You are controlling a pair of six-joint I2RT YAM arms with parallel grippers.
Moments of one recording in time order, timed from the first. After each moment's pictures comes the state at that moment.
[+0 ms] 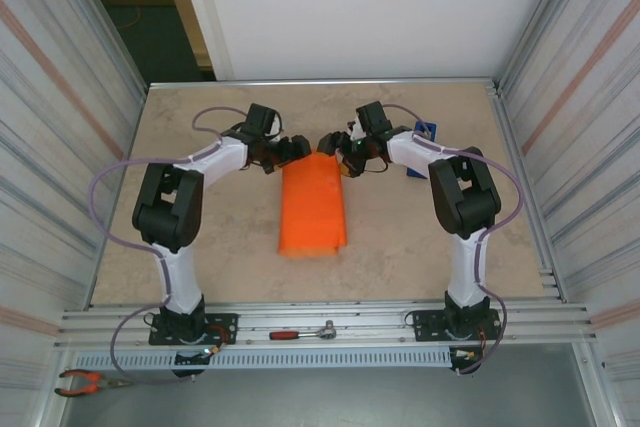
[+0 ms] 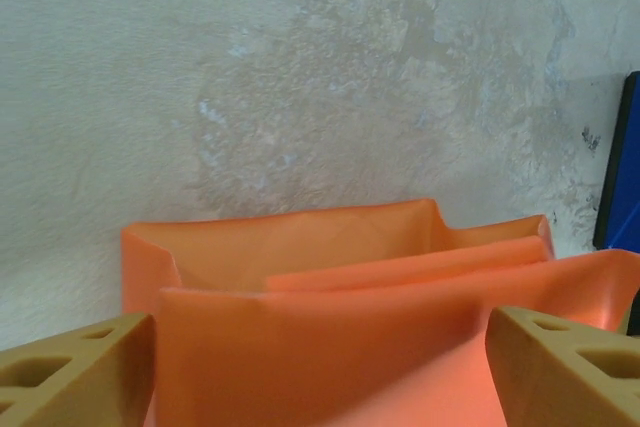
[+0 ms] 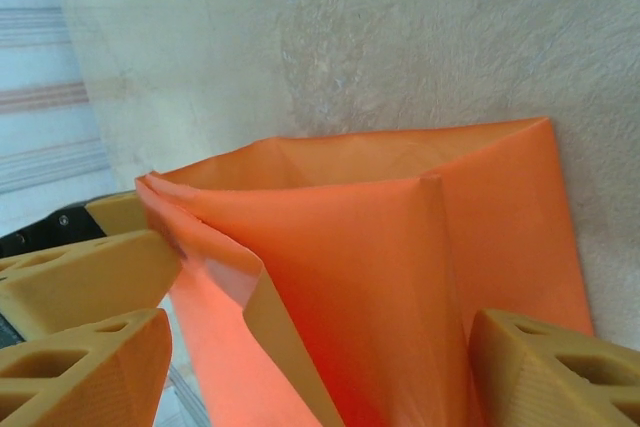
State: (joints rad) left arm -0.36 1.92 1.33 -0.35 0.34 -0.63; right arm 0.42 2.04 1.43 -0.30 -0.60 0.89
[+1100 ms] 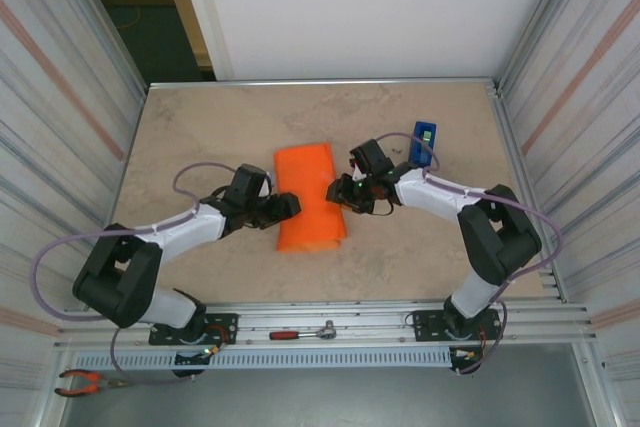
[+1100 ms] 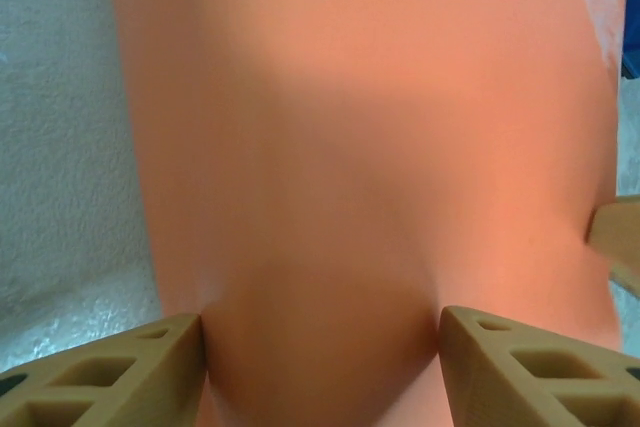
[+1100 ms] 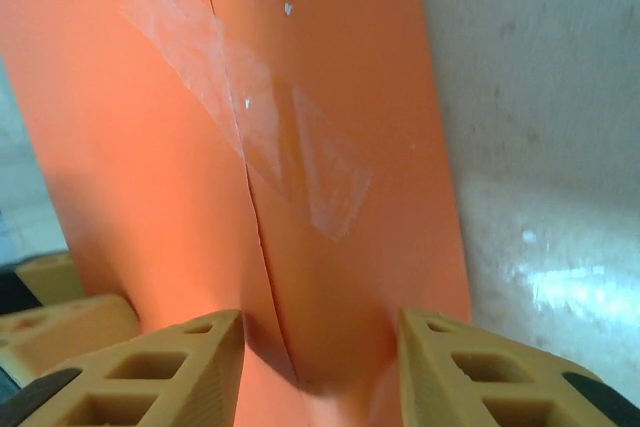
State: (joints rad) left arm -0.52 1.42 0.68 -0.13 0.30 -0.79; right arm 0.61 1.67 1.04 -0.35 -0.35 0.89
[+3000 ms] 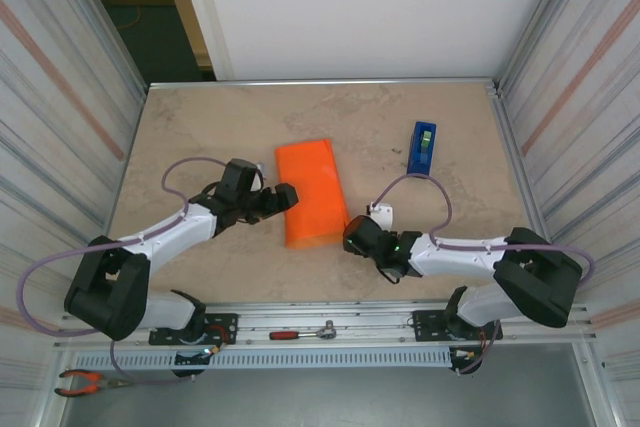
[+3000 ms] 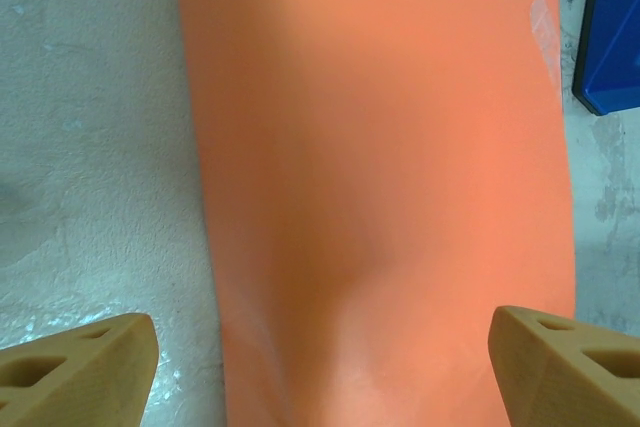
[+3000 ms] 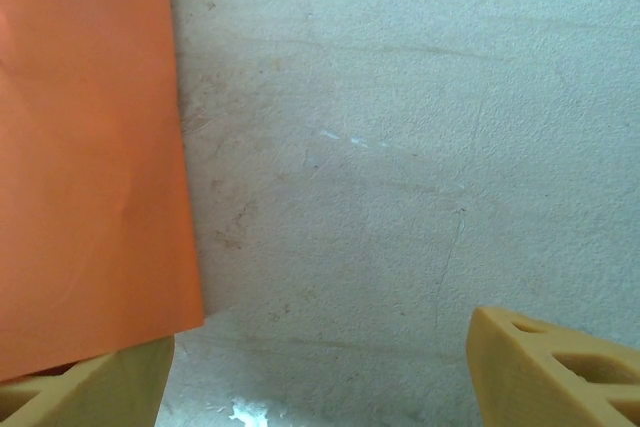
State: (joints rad) left arm -0.48 1.33 0.69 -0.19 0.28 -0.76; right arm 1.01 1.34 0.53 -0.21 0.46 0.99
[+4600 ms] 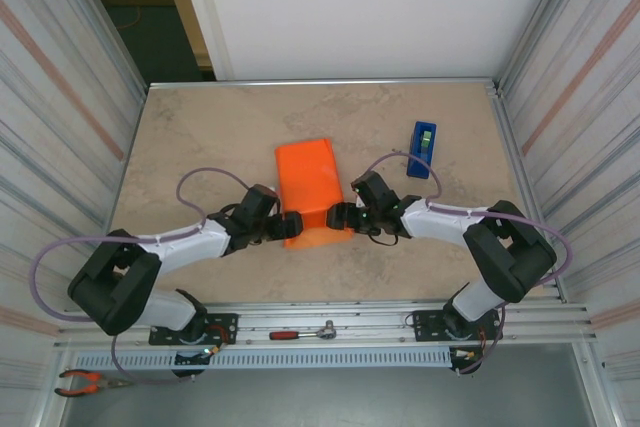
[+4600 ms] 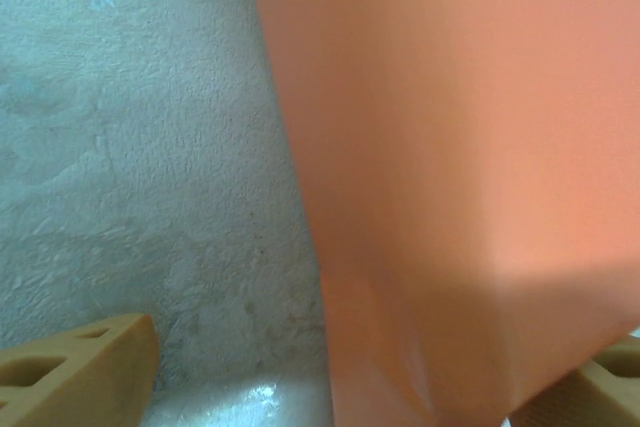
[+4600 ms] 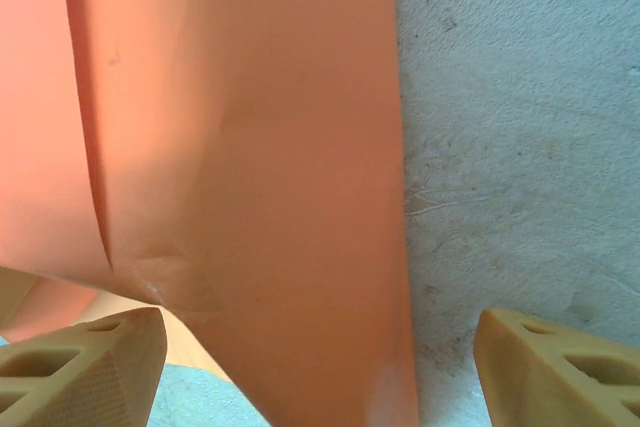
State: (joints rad) left arm -0.66 1.38 0.56 -0.11 0.01 -0.68; right arm 0.71 1.55 0.73 -0.12 -0.19 0.76
